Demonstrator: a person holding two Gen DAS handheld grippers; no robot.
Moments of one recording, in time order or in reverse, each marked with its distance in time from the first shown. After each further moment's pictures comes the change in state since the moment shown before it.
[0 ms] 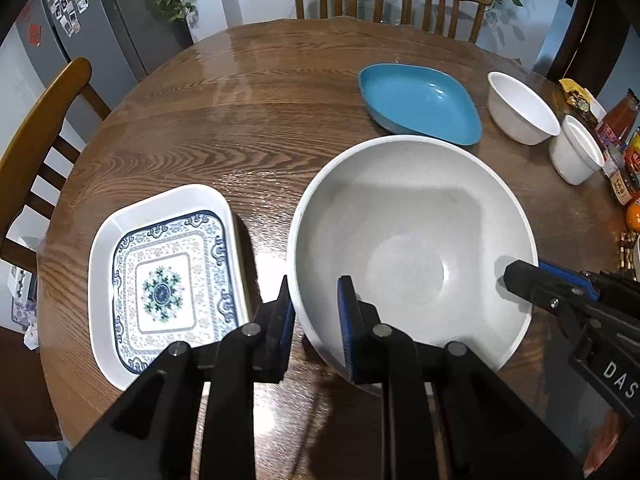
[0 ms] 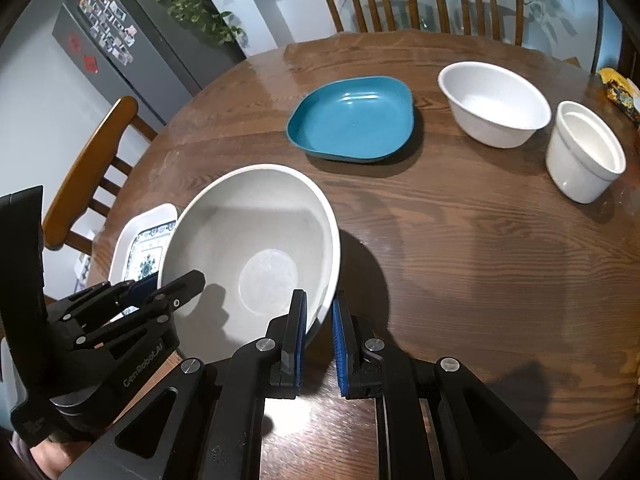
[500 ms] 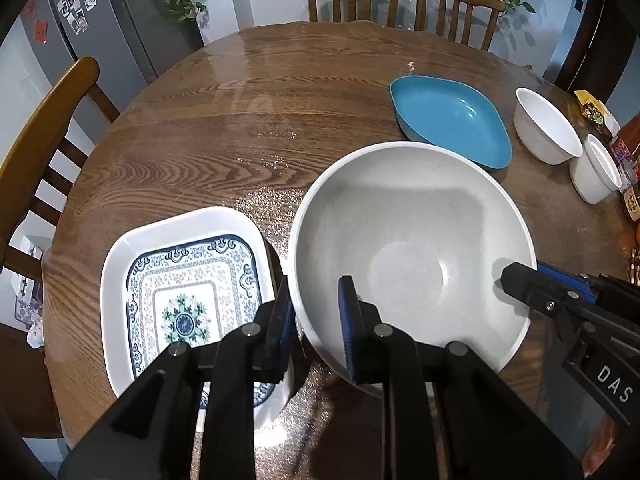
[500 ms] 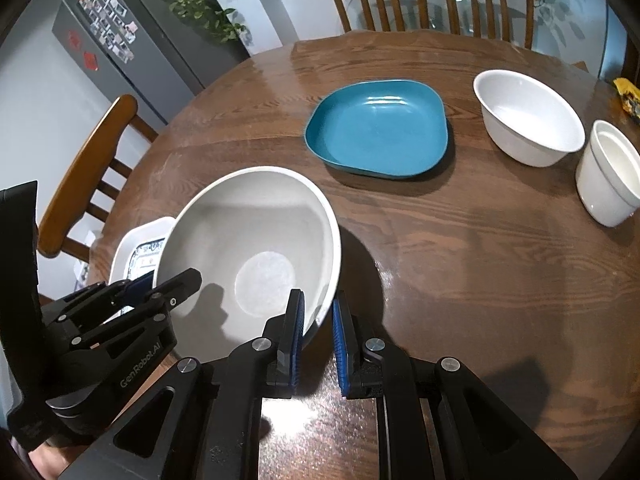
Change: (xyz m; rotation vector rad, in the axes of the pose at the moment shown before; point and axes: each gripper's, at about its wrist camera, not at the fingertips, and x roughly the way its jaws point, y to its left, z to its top) left arm 0.010 0.023 0.015 -0.015 -0.010 0.023; right arm 0.018 0.017 0.019 -0.005 -0.002 0.003
